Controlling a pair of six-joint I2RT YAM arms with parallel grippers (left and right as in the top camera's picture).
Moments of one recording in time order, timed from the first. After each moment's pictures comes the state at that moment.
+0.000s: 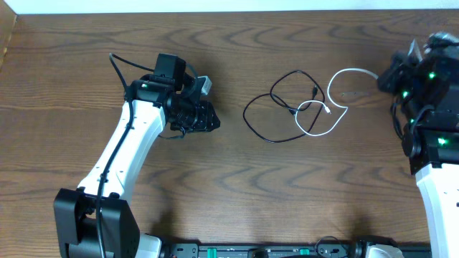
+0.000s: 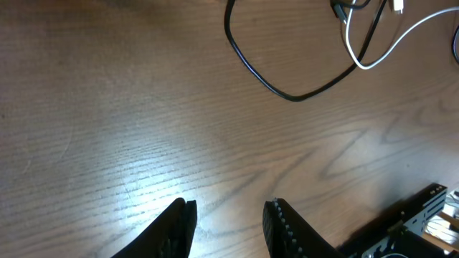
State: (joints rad) left arm -0.20 1.61 1.26 -0.97 0.48 -0.14; right arm -0.09 1.18 1.05 -0.37 -0.09 0.39
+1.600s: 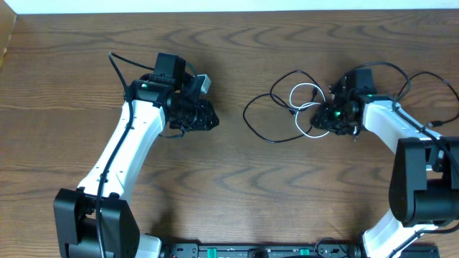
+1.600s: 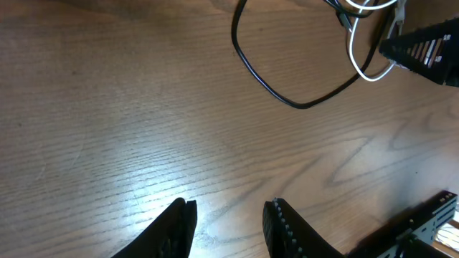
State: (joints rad) left arm -0.20 1.61 1.26 -0.96 0.46 -0.14; right arm 0.05 1.85 1.05 -0.51 -0.32 0.28
